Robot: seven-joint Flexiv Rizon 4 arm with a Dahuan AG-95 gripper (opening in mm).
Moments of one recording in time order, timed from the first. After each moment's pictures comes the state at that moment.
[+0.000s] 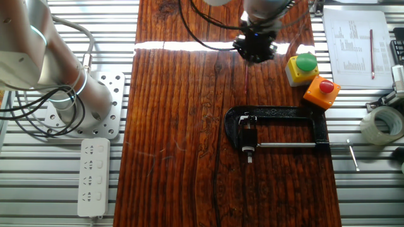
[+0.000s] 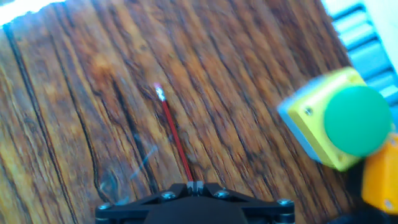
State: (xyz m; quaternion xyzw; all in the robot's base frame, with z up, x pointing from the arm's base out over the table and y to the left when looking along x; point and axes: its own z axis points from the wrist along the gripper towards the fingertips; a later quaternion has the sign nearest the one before) arm 0.493 0.126 0.066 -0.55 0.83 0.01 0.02
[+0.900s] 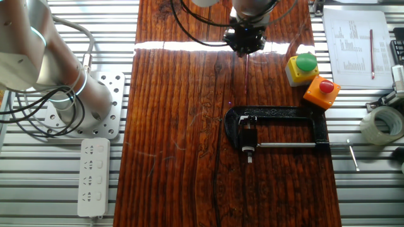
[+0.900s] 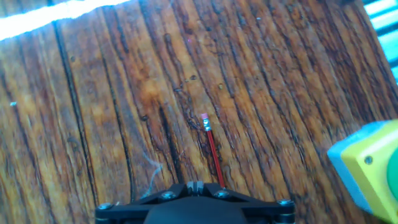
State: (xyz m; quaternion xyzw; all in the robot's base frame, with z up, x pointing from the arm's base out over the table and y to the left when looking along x) arm 0.485 0.149 0.055 -0.62 0.78 0.02 0.03
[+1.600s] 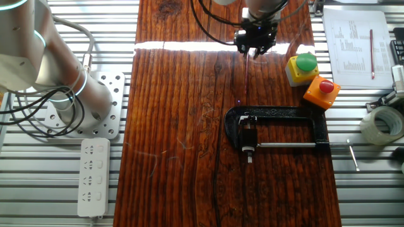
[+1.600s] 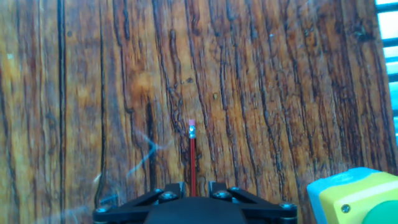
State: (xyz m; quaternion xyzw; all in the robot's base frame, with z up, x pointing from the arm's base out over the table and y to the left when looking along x) arm 0.506 0.145 0.048 -0.69 0.73 0.01 0.01
